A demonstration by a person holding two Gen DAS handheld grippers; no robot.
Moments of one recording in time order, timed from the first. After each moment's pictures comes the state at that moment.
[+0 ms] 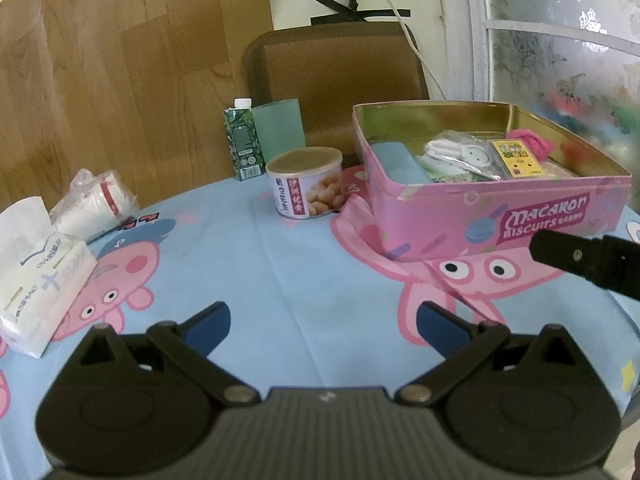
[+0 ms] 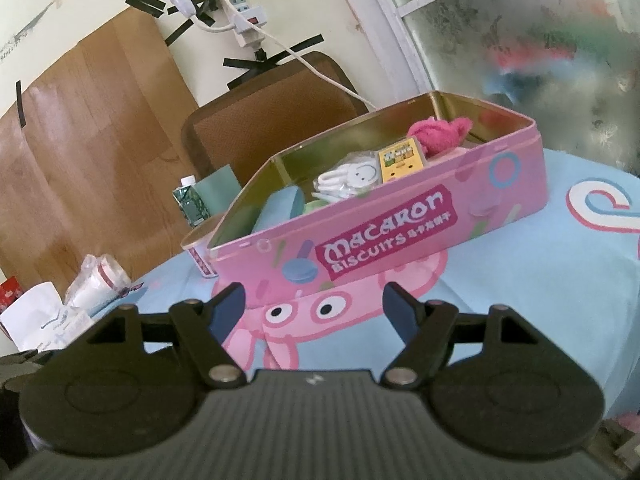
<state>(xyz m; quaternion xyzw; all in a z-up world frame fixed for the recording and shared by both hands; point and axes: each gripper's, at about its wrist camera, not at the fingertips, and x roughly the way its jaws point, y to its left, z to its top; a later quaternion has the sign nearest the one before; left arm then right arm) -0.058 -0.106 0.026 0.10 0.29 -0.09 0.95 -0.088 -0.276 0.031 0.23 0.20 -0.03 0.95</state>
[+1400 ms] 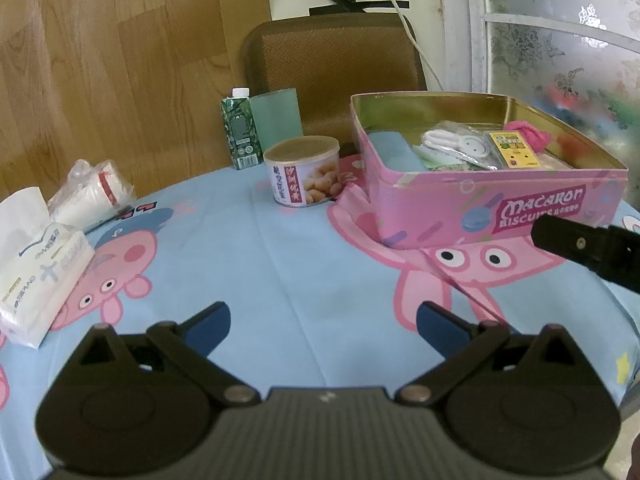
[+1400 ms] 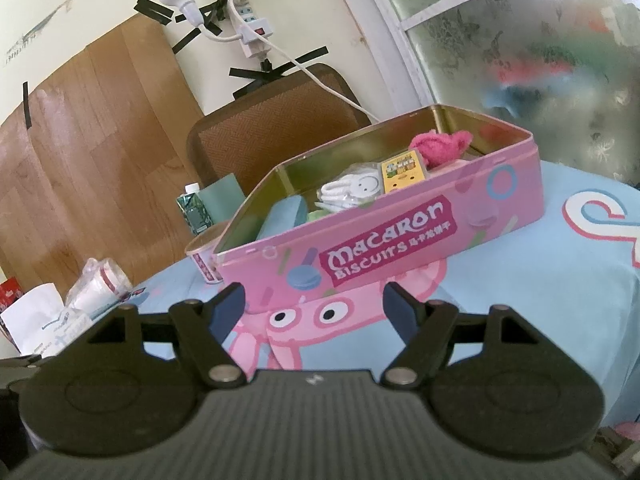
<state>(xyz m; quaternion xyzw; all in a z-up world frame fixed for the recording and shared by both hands) -0.060 -0.103 0.025 0.10 0.31 -0.10 0.94 -0.099 -0.264 0.033 0.22 0.18 -0.04 0.96</state>
